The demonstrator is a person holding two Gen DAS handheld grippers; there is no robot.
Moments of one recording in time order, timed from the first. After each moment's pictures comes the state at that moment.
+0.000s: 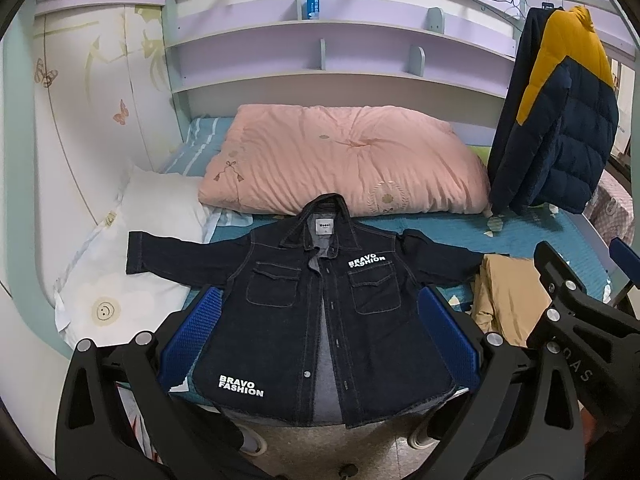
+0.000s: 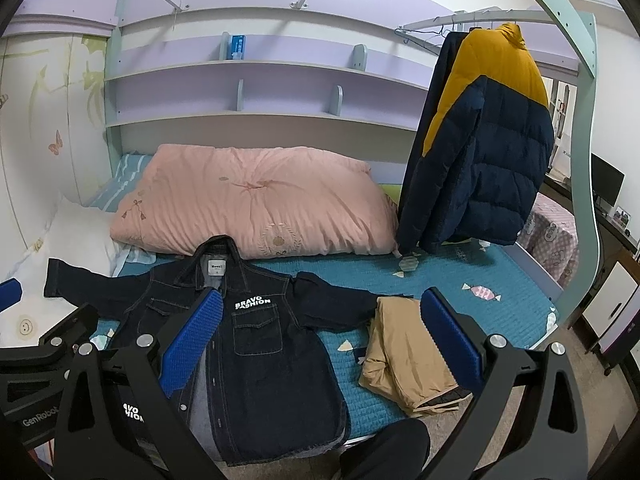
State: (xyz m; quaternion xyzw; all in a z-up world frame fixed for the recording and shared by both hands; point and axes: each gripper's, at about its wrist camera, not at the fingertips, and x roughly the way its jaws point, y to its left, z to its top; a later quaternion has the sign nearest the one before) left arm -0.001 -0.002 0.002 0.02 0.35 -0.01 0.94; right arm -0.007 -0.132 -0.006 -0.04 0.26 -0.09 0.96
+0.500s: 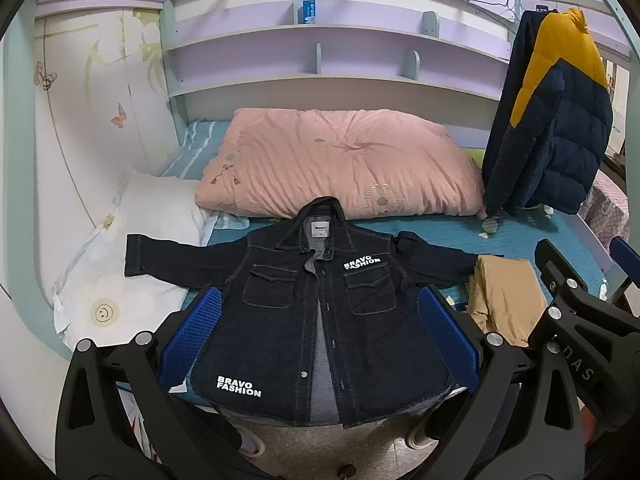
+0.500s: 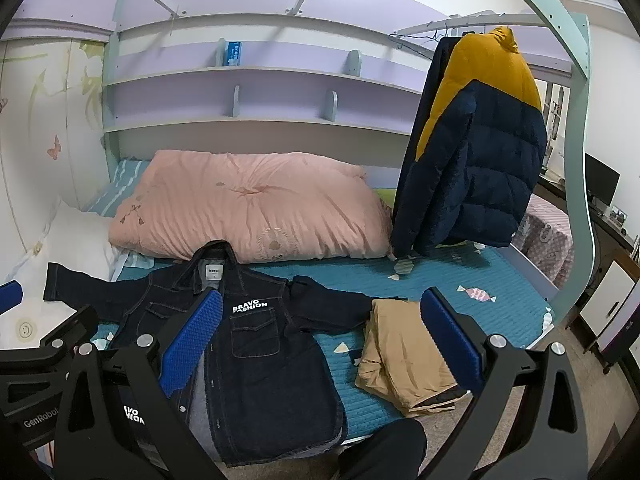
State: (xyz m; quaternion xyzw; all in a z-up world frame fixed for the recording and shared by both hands) left arm -0.011 -0.005 0.003 0.02 0.34 -0.02 0.94; right arm -0.021 -0.134 -0.002 -0.04 0.25 -0.10 0.96
